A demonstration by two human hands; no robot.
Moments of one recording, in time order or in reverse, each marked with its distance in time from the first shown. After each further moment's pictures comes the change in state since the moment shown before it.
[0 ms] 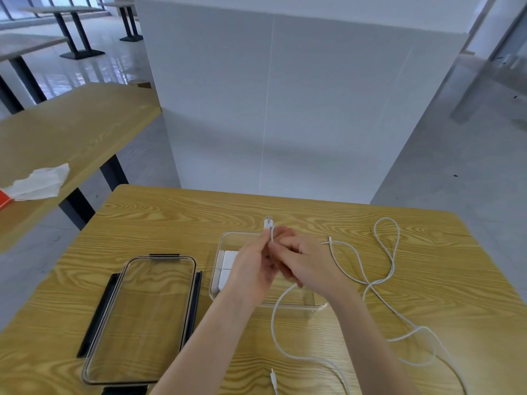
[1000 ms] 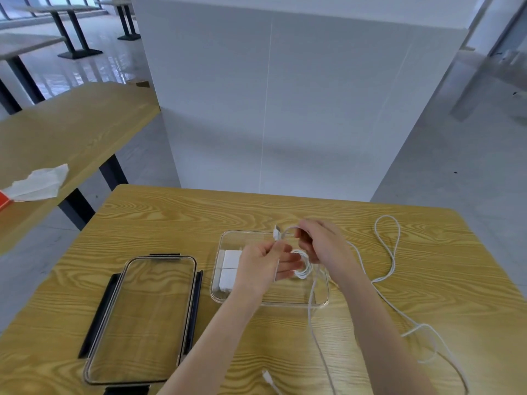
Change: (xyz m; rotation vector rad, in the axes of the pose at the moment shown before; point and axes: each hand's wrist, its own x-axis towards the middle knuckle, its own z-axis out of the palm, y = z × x) left_hand -0.004 -0.010 0.002 0.428 0.076 0.099; right_hand 0.017 0.006 -0.023 0.236 0.179 0.222
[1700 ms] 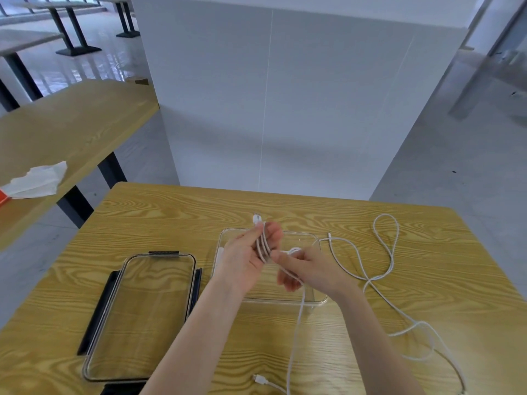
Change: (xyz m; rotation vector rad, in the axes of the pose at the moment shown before) left_hand 0.012 0.011 -0.022 -0.581 -0.059 -0.137; right_hand -0.008 0.036 0.007 -0.163 -0.378 -0.041
